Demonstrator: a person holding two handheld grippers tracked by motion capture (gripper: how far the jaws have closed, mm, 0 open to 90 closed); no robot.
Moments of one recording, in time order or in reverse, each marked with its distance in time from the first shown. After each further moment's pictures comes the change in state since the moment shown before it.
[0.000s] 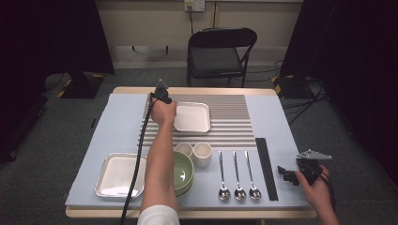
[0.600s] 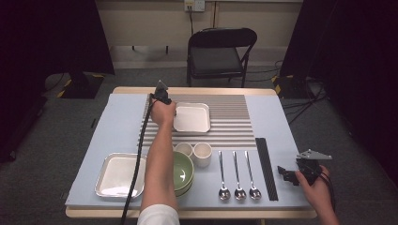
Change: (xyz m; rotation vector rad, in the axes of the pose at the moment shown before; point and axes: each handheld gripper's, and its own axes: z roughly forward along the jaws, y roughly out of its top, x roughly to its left) left arm 0.004 0.001 0.006 0.005 -0.012 0.000; right arm 0.000 0.000 0.000 -0.003 0.000 -0.001
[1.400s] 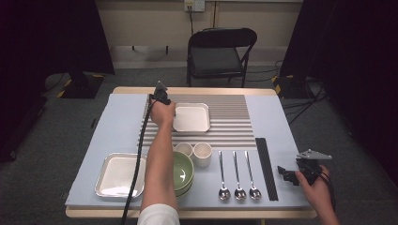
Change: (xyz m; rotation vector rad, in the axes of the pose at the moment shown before) left arm 0.004 -0.001 0.003 -0.001 -0.007 -0.017; right arm -0.001 0.000 0.000 0.000 -0.001 -0.004
